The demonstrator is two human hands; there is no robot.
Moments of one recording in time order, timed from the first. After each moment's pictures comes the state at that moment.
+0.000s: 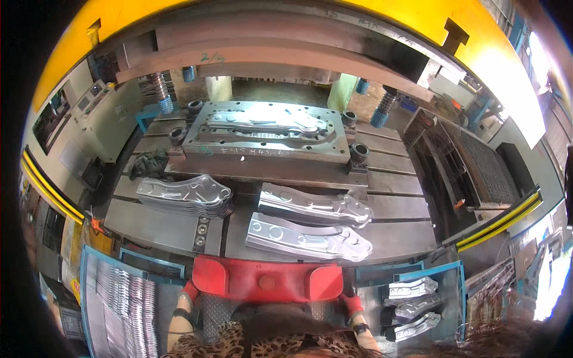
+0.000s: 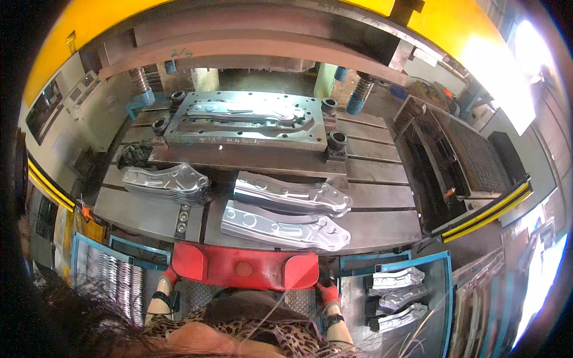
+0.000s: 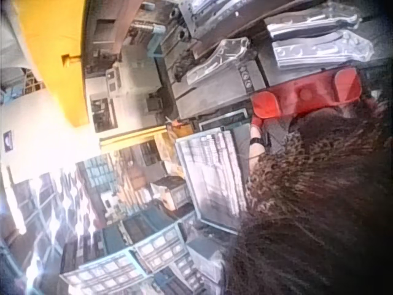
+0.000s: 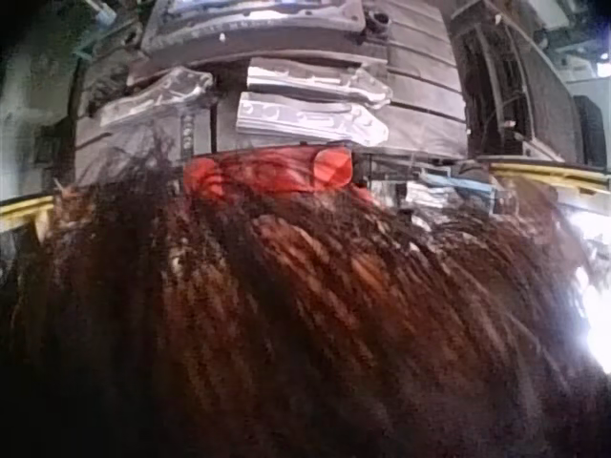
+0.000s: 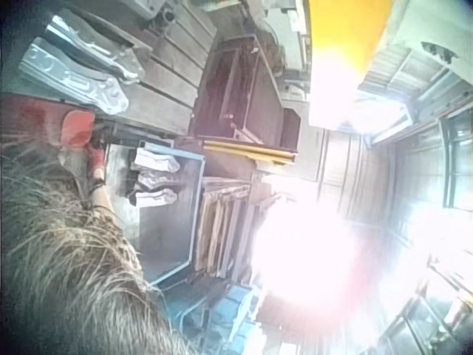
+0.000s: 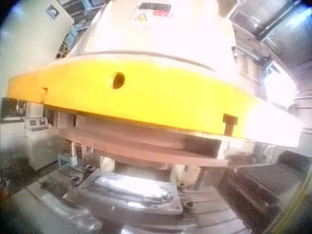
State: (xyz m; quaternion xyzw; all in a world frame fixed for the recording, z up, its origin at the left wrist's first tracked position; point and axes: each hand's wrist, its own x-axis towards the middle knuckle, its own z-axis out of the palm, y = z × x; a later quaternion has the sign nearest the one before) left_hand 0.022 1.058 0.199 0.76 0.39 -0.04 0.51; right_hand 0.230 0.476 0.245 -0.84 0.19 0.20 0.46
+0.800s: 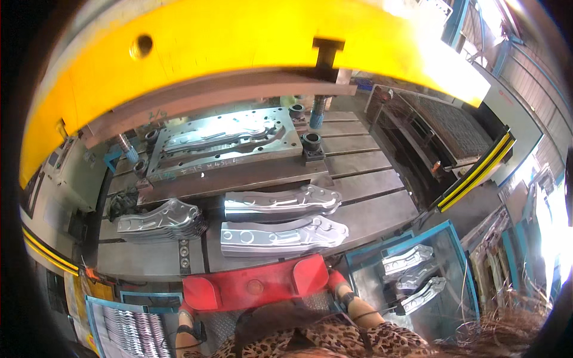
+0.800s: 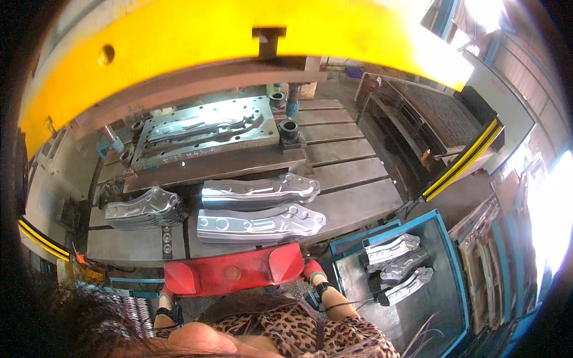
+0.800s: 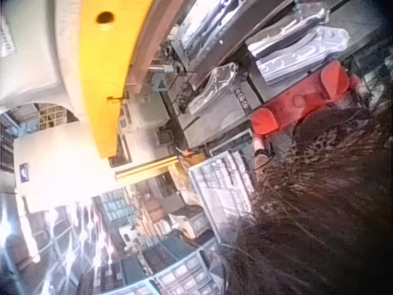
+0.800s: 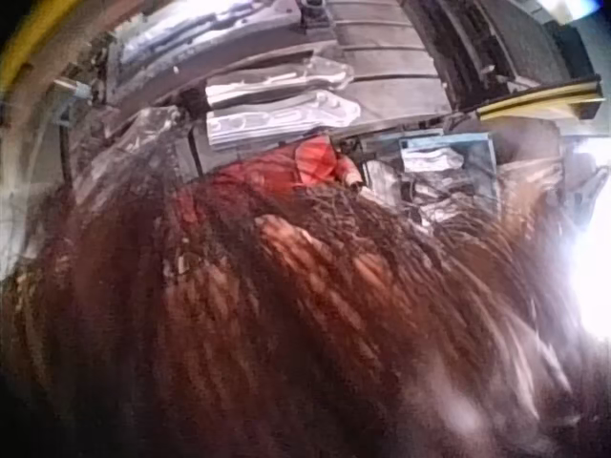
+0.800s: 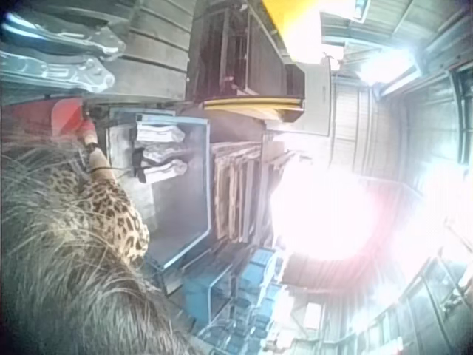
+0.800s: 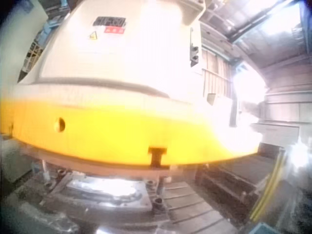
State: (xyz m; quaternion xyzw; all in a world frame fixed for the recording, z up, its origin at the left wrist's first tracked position) left_hand 0.025 1.091 0.168 0.96 0.14 -0.24 0.10; right_hand 0.271 0.500 0.221 -0.91 -0.04 0.26 0.30
